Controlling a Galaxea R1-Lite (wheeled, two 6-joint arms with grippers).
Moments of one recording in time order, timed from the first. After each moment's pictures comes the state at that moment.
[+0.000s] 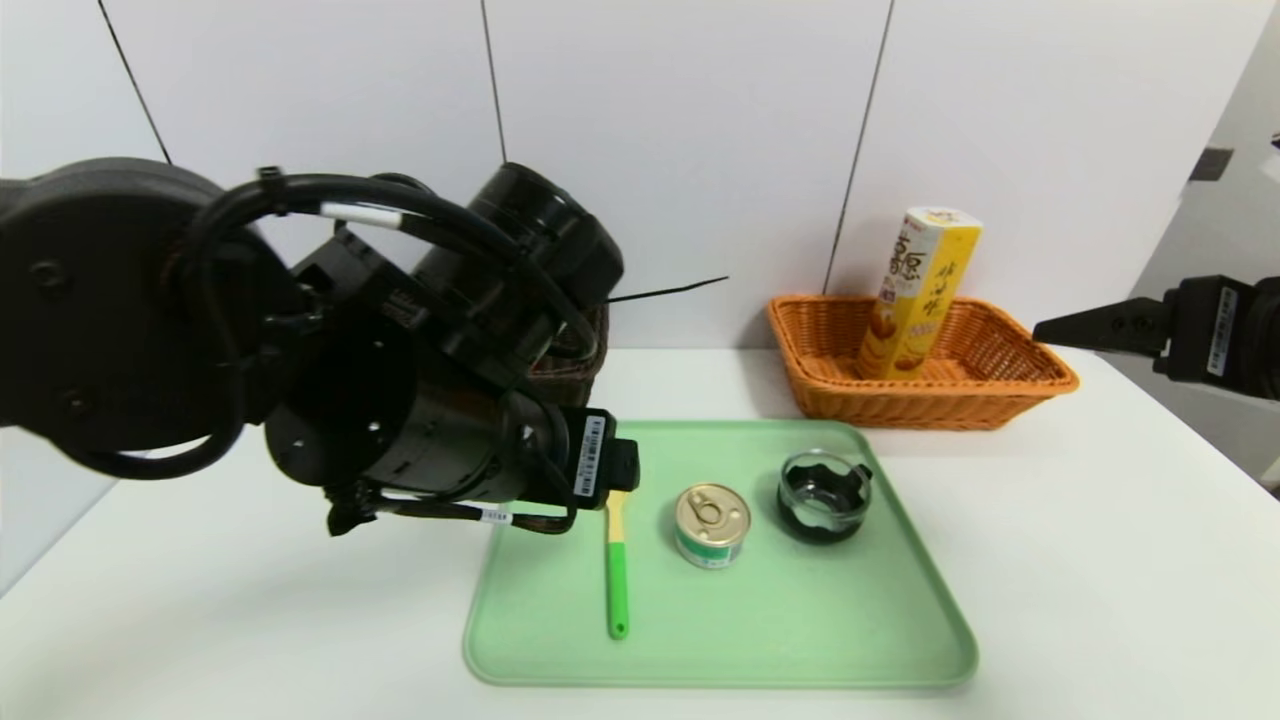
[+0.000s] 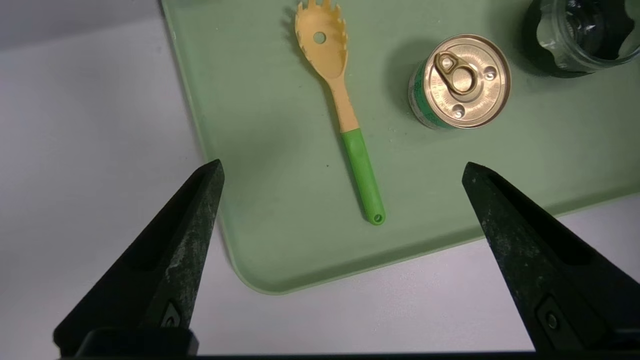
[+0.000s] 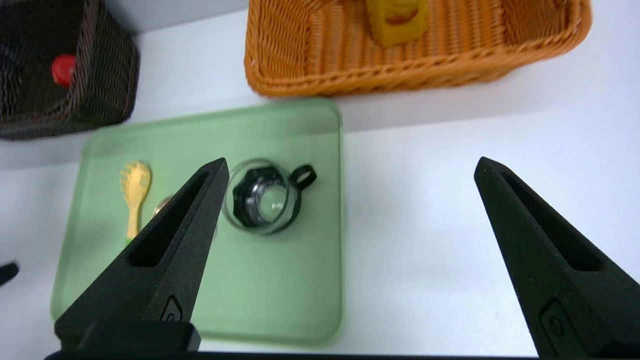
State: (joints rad) left arm -0.84 1.73 -1.49 0.62 0.30 -0.53; right arm 0.22 1.27 -1.13 0.36 -0.05 0.32
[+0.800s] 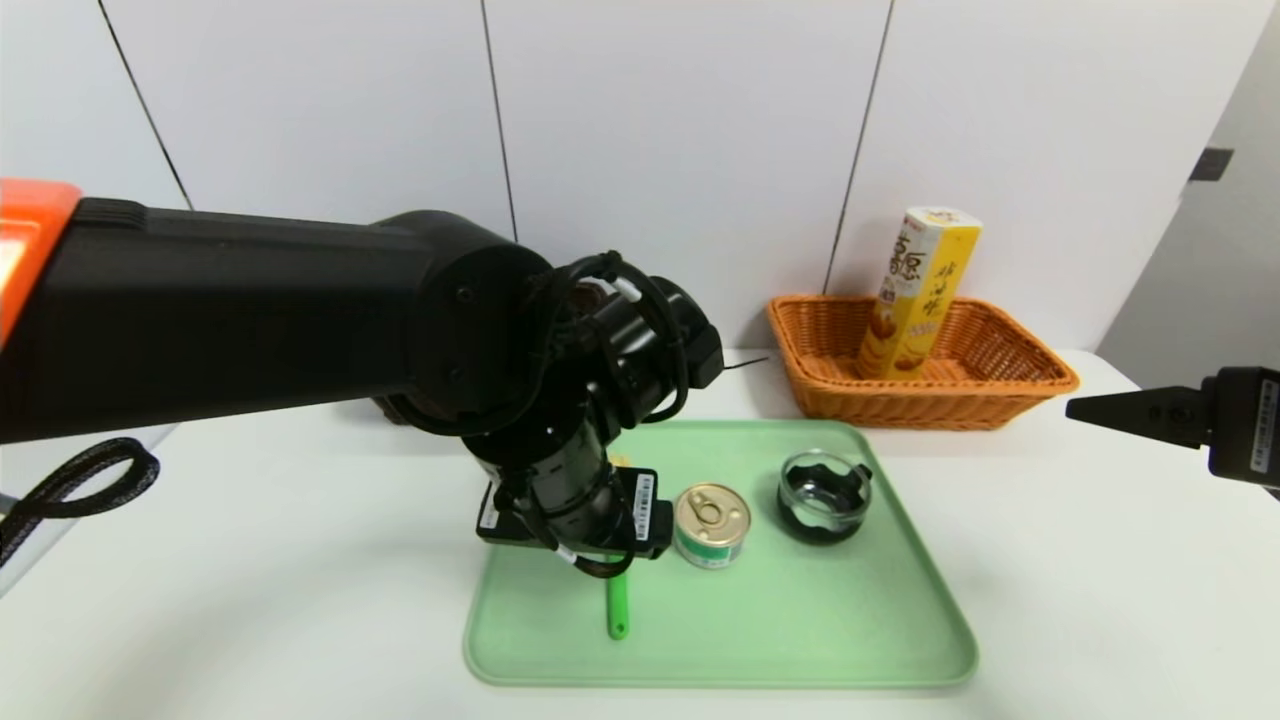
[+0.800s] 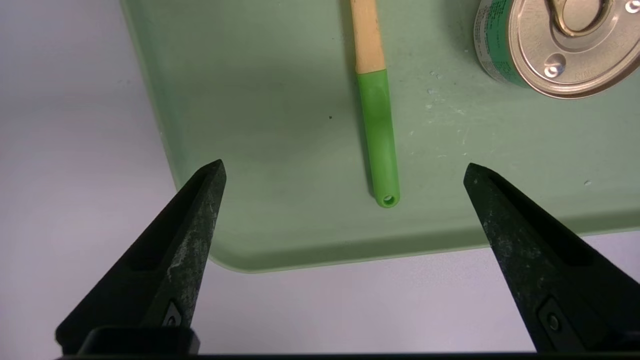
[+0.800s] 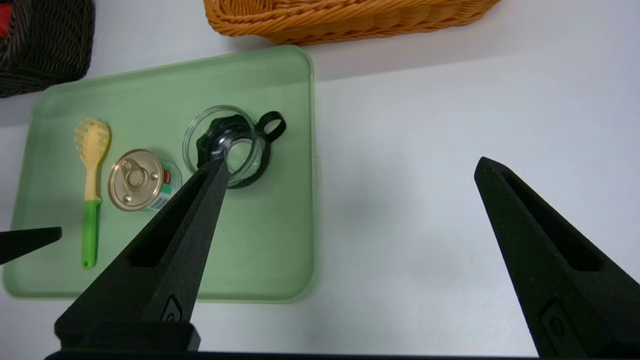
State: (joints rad) left arm -0.85 1.99 -1.71 0.92 0.23 -0.70; right arm 0.22 1.17 -0.96 0.36 -0.09 0.31
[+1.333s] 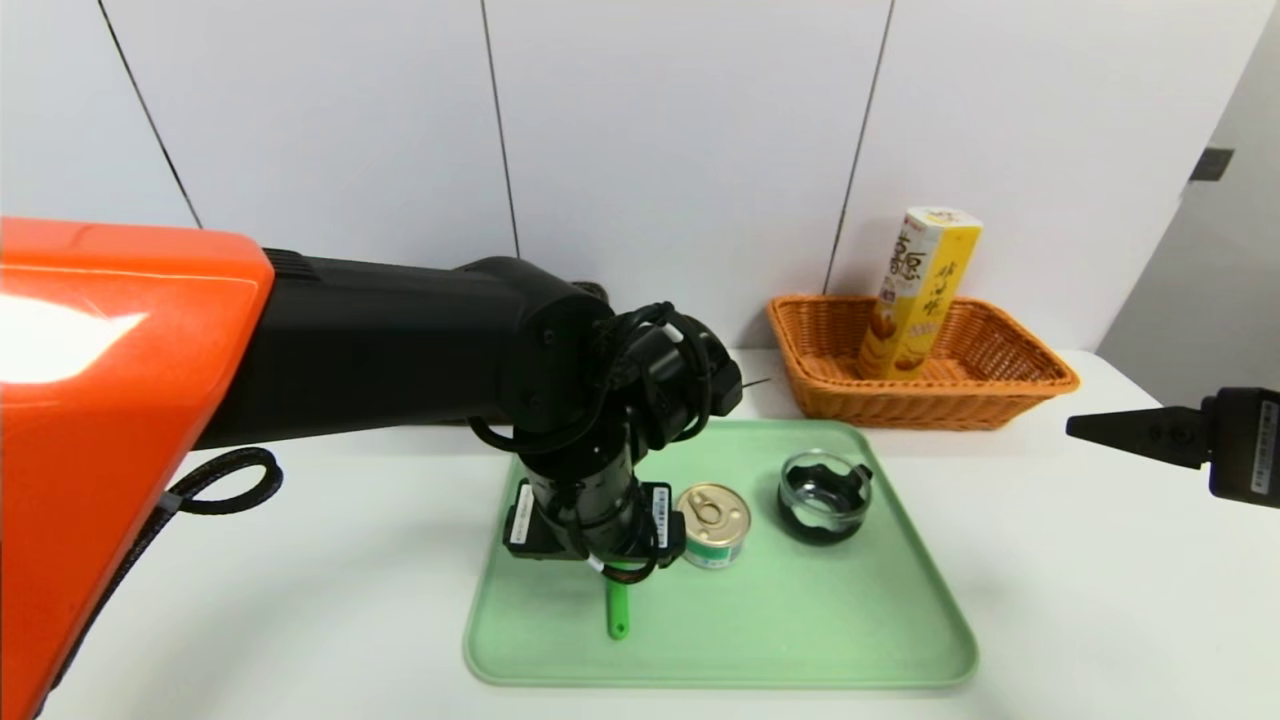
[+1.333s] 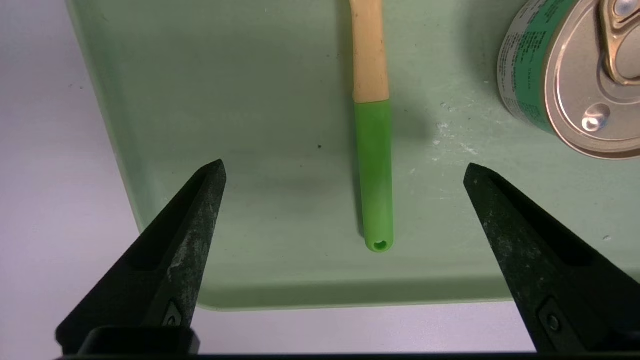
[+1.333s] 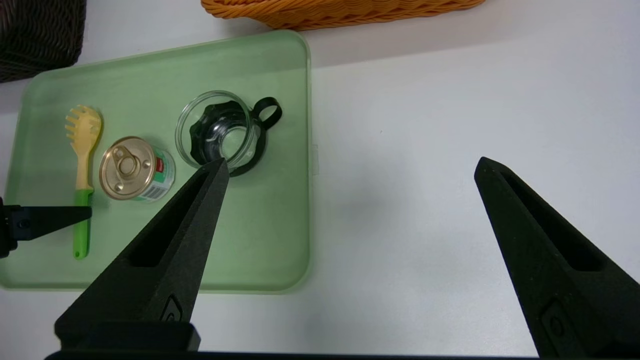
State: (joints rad) left arm -0.84 2.09 -1.75 0.91 0.23 -0.76; right arm 0.23 1.15 -0.93 0.35 -0.09 0.31
